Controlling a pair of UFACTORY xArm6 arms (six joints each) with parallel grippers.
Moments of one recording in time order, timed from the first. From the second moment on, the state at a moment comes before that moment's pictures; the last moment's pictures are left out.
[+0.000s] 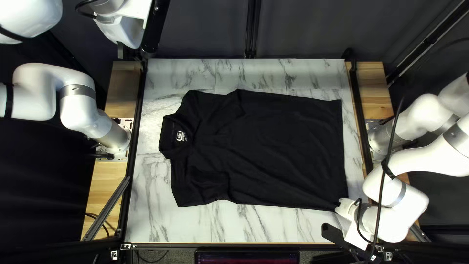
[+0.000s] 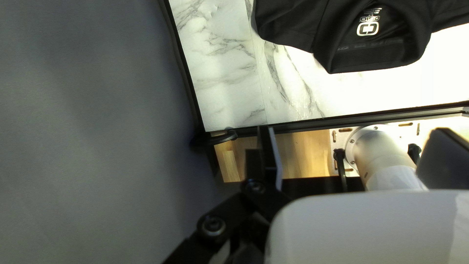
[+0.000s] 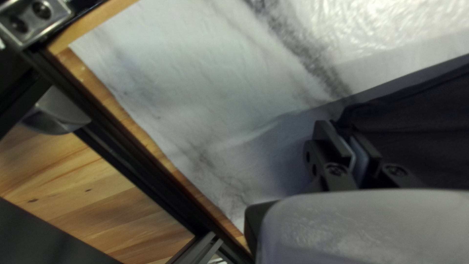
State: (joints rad) left arm 0.27 -0.73 -1.15 0.16 1.73 0.51; right arm 0.96 -0.04 -0.59 -0.11 0.82 -0.09
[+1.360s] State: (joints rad) left arm 0.27 -0.73 -1.15 0.16 1.73 0.51; right arm 0.21 -0.65 -0.56 -0.11 1.28 -0.87
